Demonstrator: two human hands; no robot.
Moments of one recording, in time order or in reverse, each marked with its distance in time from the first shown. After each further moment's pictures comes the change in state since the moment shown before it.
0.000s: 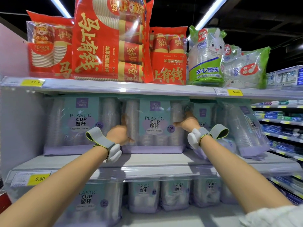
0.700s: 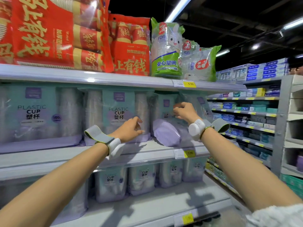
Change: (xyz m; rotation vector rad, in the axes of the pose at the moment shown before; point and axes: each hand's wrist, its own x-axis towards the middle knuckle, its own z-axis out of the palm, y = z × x) left_hand -0.017 0.128 0.033 -0.395 -0.056 0.448; right_hand -0.012 0.083 -0.095 0.346 0.085 0.058
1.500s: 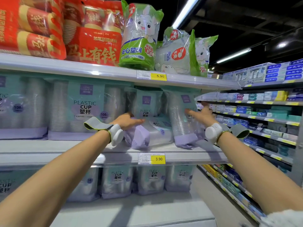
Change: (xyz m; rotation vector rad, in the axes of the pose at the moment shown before) left_hand 0.101 0.072 0.074 -0.199 0.037 -0.448; right_hand 0.068 0.094 -0.145 -0.225 0.018 0.099
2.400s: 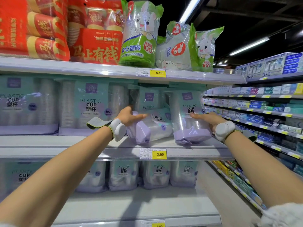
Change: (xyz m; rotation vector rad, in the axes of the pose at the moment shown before) left_hand -0.024 0.014 0.001 -0.112 0.161 0.021; right_hand 0.012 0.038 -0.011 0.326 -0.368 0.085
